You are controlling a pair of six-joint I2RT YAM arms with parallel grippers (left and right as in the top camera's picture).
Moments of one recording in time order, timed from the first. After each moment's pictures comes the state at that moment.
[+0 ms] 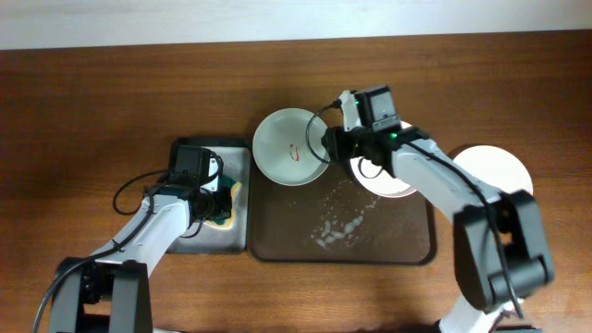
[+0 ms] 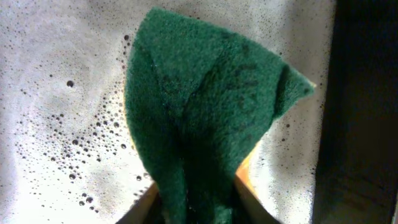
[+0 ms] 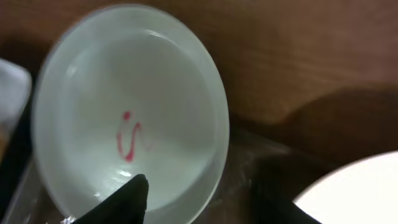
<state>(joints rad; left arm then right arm) -0.13 1.61 0.81 -0.46 0.06 -0.13 0.32 1.88 1.21 -0.28 -0.24 0.16</state>
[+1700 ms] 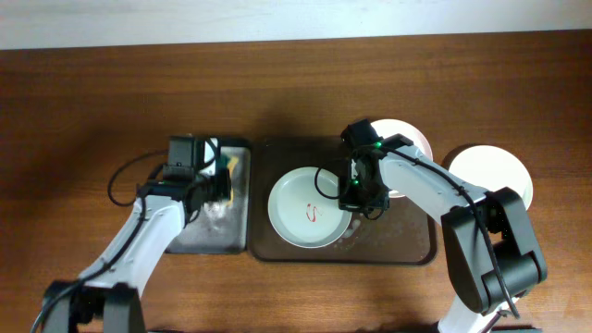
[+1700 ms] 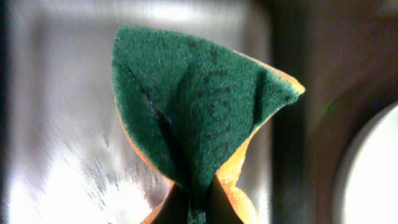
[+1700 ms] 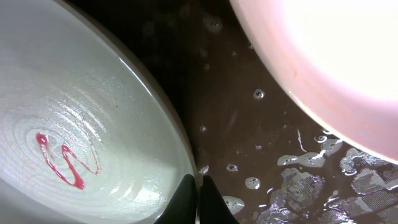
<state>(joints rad) -0.13 1.53 0.86 -0.39 0.07 -0.13 0.38 1.87 1.17 -0.85 -0.20 0.46</state>
